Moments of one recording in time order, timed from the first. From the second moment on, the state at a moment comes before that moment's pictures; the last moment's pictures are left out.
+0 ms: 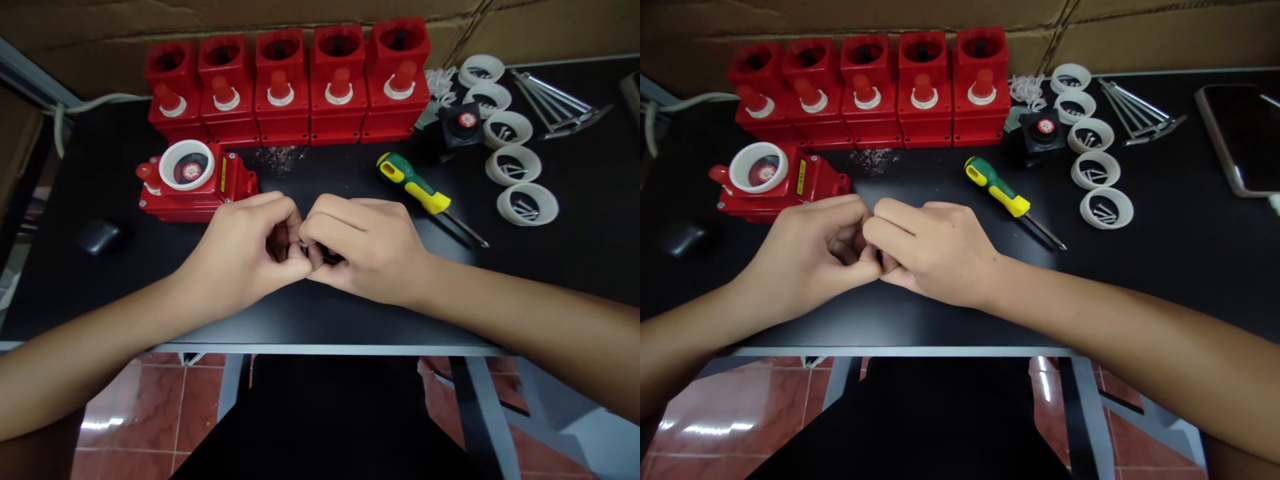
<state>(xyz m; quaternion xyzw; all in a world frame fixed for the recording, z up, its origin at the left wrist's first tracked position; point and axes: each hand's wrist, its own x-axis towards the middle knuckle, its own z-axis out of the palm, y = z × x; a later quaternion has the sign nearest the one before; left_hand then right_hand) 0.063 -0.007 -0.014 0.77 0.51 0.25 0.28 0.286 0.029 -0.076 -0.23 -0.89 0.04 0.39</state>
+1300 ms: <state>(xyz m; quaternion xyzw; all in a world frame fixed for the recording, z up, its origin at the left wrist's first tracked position) 0.057 -0.006 -0.018 0.74 0.51 0.25 0.36 0.309 0.038 -0.065 -0.20 -0.88 0.23 0.36</state>
